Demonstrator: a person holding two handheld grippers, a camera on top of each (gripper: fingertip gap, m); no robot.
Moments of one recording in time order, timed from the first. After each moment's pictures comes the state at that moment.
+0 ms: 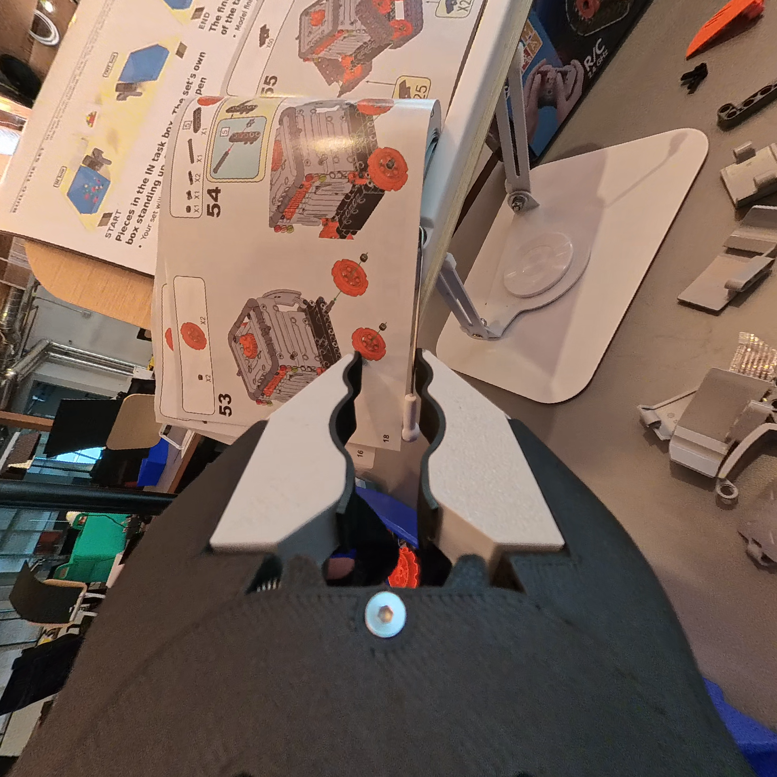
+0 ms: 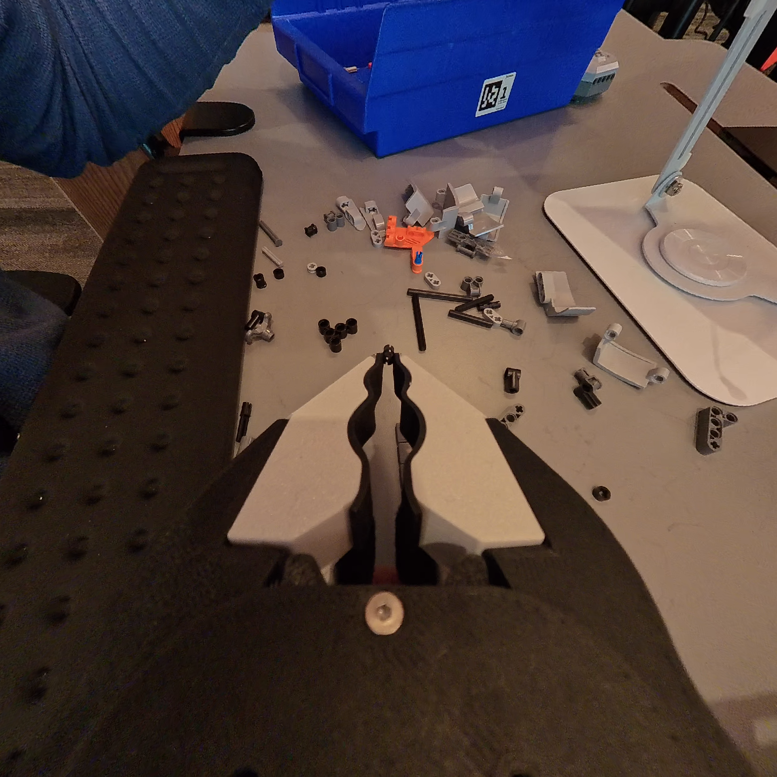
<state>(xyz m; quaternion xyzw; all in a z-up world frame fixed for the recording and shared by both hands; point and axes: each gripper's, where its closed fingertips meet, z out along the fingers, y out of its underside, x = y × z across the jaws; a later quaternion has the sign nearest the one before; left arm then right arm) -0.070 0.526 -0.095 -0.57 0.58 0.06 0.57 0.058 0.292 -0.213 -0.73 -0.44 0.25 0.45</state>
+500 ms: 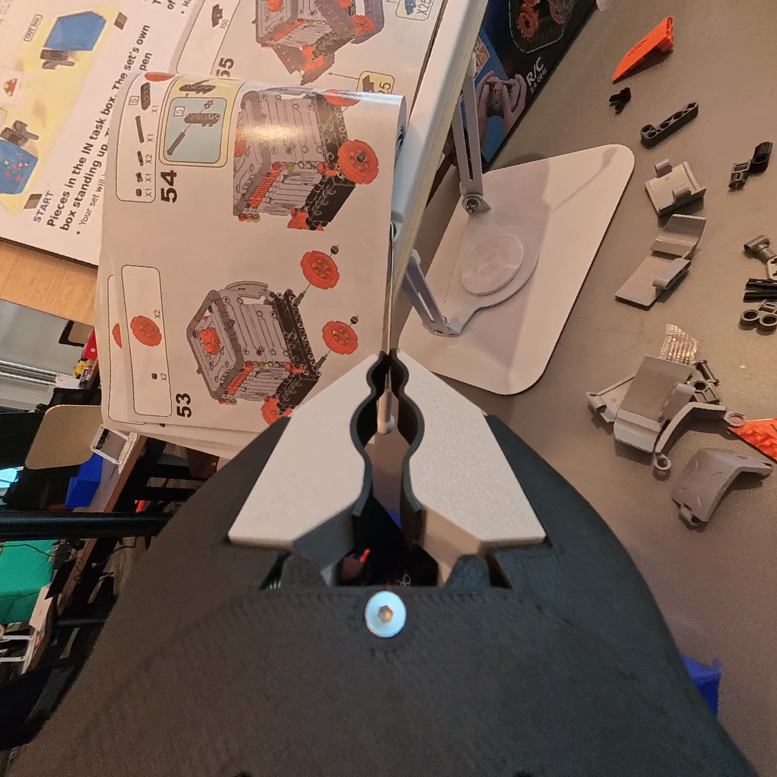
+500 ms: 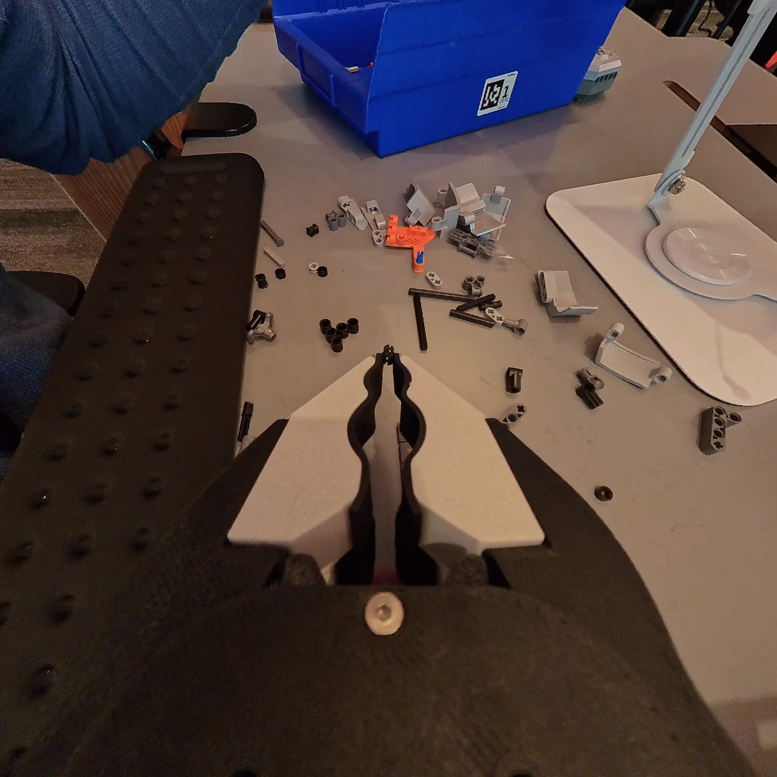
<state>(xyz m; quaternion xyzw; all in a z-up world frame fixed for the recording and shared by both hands) -0.070 0.516 -0.105 -0.59 0.61 0.01 0.53 0.058 0.291 -0.214 -0.73 -0.44 0.25 0.45</state>
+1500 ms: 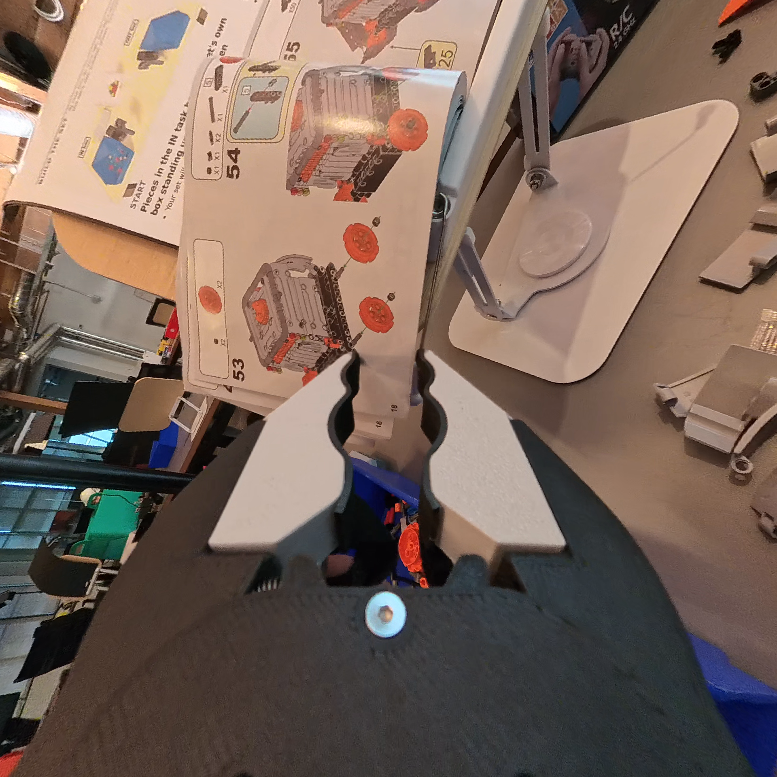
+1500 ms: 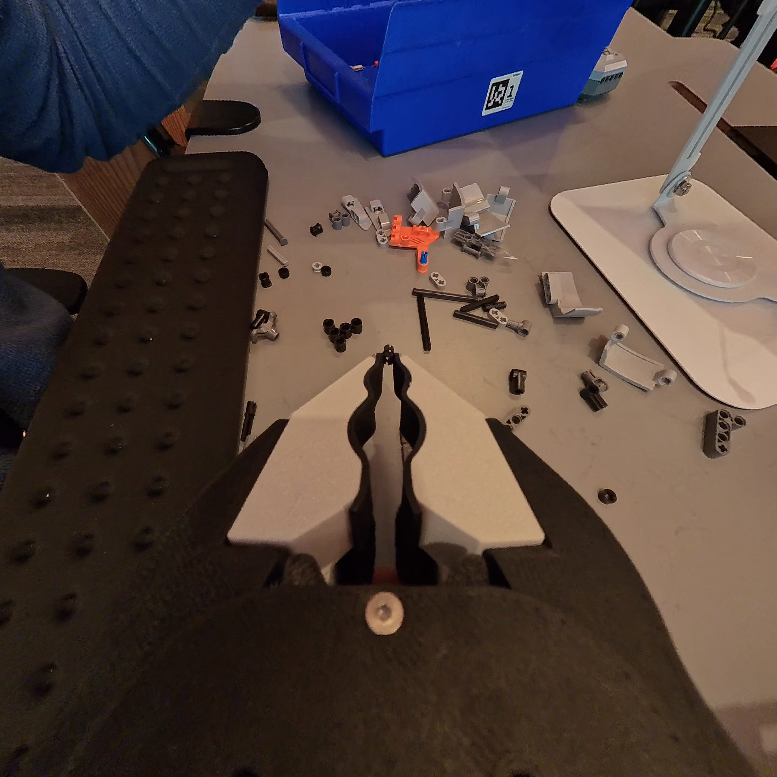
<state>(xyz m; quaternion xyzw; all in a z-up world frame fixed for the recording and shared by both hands) -0.087 0.527 -0.090 -0.58 0.58 0.08 0.57 0.056 0.290 -0.214 -0.73 -0.45 0.25 0.45</state>
